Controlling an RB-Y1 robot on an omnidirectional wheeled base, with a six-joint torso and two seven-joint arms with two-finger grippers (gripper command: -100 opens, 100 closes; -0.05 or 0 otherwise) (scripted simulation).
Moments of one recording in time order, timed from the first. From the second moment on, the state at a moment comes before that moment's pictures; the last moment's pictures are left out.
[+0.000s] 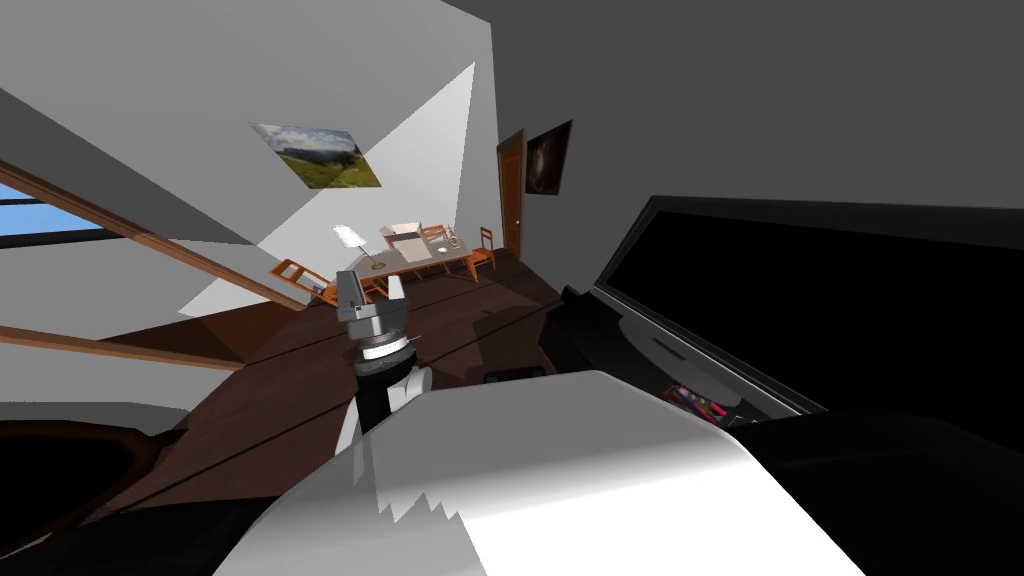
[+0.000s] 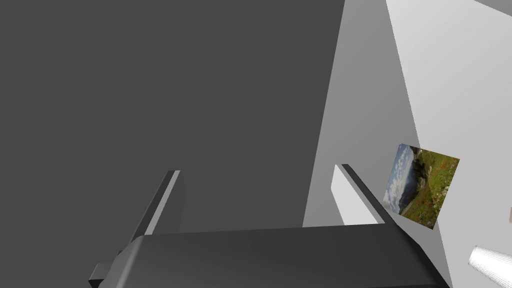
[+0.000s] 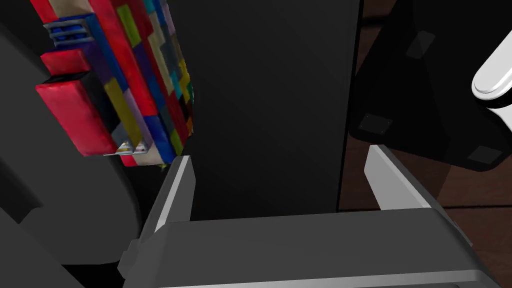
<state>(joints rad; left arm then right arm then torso) 0.54 0.04 0.06 -2.40 -0.09 -0.56 0.13 0.36 -1.25 0.82 -0.57 0.47 -0.72 0.31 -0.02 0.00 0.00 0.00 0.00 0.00</state>
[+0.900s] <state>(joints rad) 0.54 0.03 0.06 -2.40 -0.09 -0.56 0.13 0.31 -1.19 0.86 -0.52 0.53 -0.70 0.33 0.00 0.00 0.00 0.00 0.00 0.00</state>
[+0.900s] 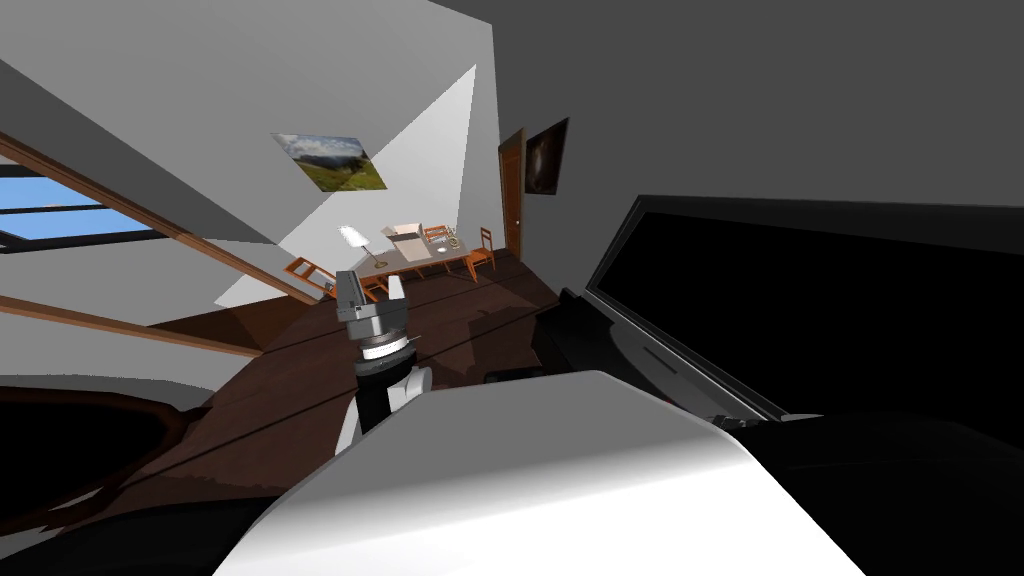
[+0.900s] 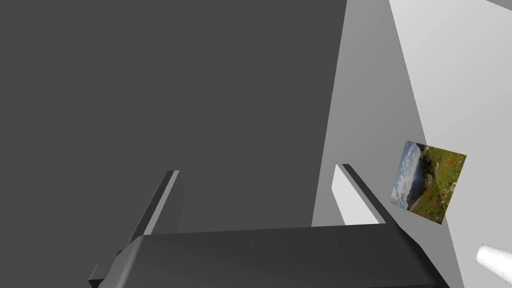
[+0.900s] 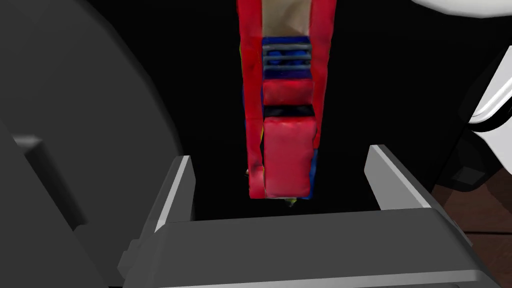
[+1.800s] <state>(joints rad) 0.54 0.03 0.06 -2.40 -0.09 -0.56 0.13 0.30 -1.13 0.86 -0.50 0.54 -0.66 0.33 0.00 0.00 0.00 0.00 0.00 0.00</state>
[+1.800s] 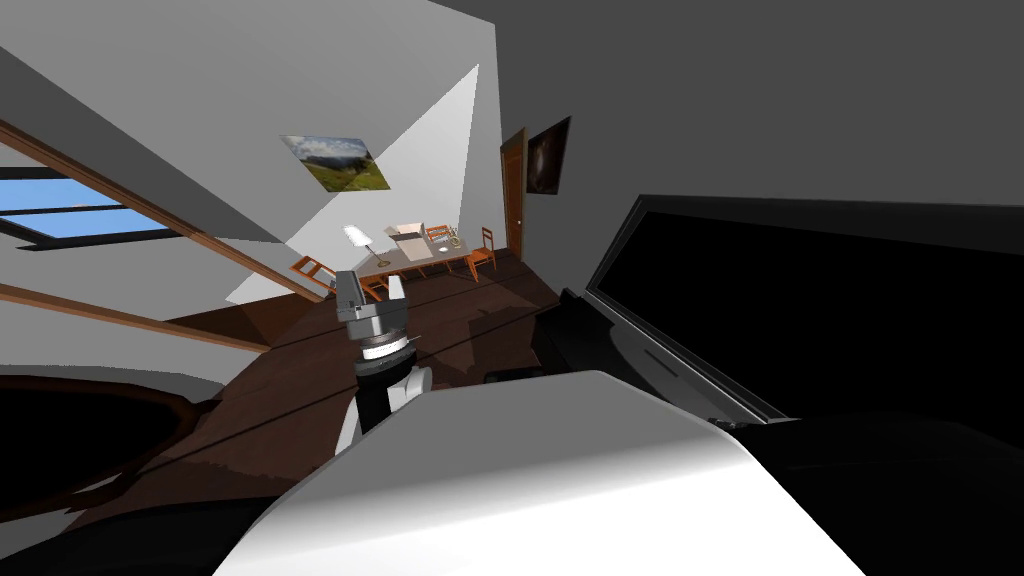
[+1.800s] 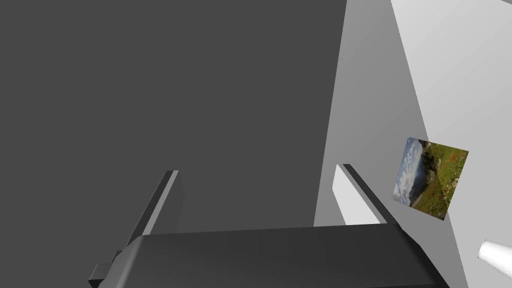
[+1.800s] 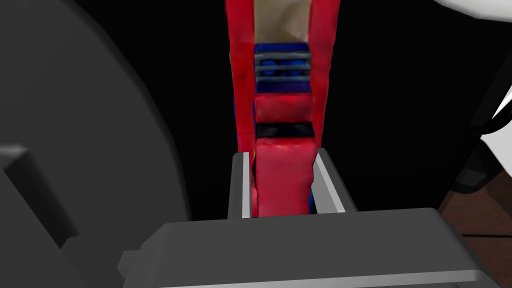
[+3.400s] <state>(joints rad) 0.54 0.03 0.06 -2.40 -0.09 -0.56 0.13 0.35 -1.24 0.93 -0.44 0.49 -0.66 0.39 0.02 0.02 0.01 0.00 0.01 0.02</state>
